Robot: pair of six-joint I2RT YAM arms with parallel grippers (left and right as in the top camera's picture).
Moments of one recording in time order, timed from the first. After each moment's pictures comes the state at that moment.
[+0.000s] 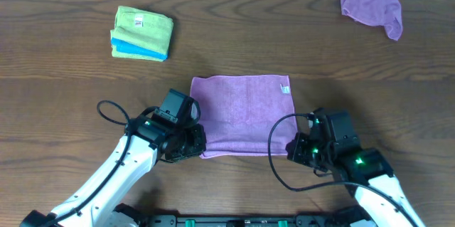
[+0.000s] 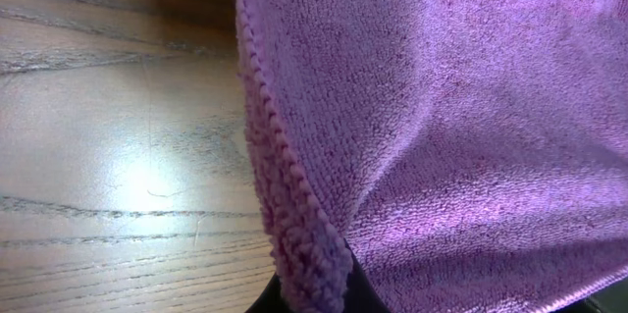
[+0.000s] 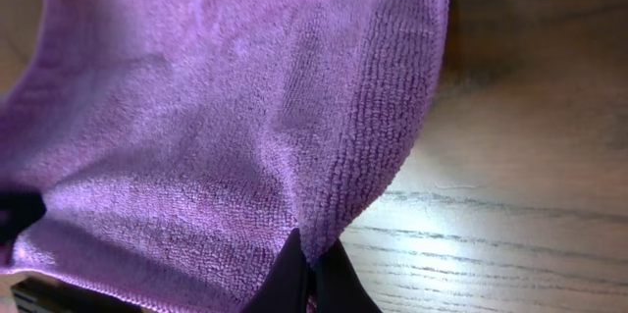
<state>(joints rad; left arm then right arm) -0.47 1.29 0.74 -0.75 0.36 -0.67 0.32 0.96 0.56 -0.71 -0.29 0.66</state>
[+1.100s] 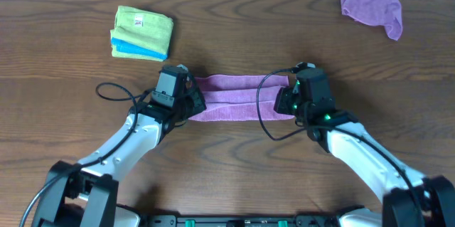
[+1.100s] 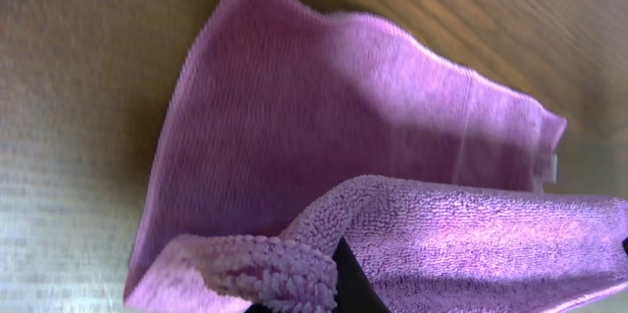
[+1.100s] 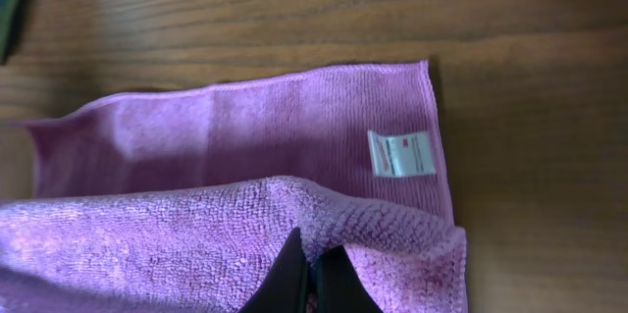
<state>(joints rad) -0.35 1.52 0.75 -0.17 0.23 -0.75 0.32 1.46 0.70 -0.09 -0.06 0.49</state>
